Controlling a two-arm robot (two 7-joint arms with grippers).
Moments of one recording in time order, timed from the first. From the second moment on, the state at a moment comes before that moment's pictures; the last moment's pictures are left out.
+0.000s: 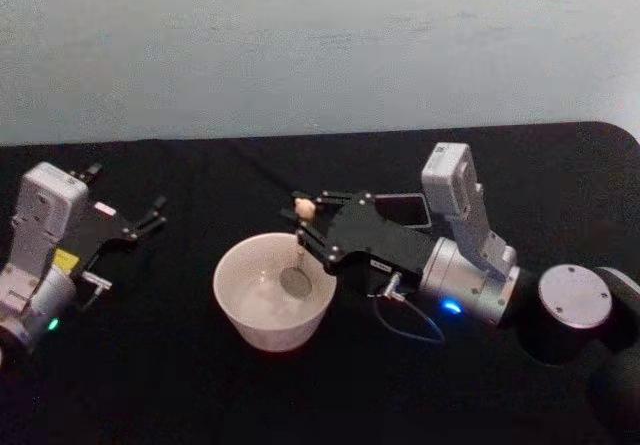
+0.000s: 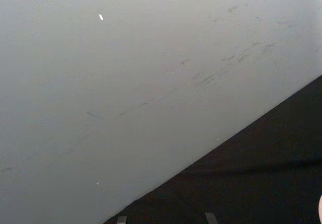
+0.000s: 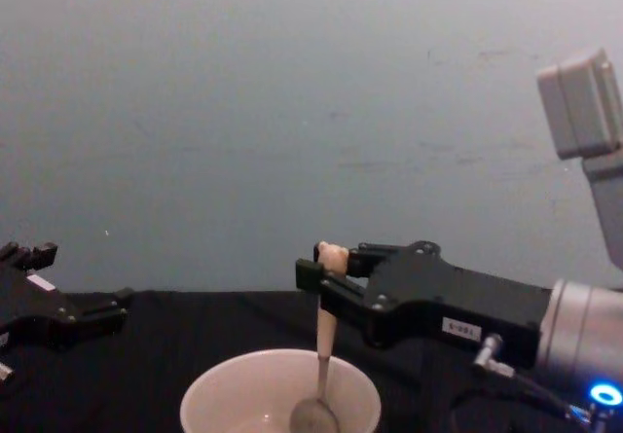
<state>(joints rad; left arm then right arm) -0.20 0.60 0.45 -1.41 -0.25 -0.12 0.03 0.37 0.32 -0.54 -1.29 0.35 -0.22 0.63</state>
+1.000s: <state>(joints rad) -0.20 0.60 0.45 -1.41 -0.25 -0.12 0.03 0.39 0.29 -0.59 -1.28 0.38 -0.21 0.65</state>
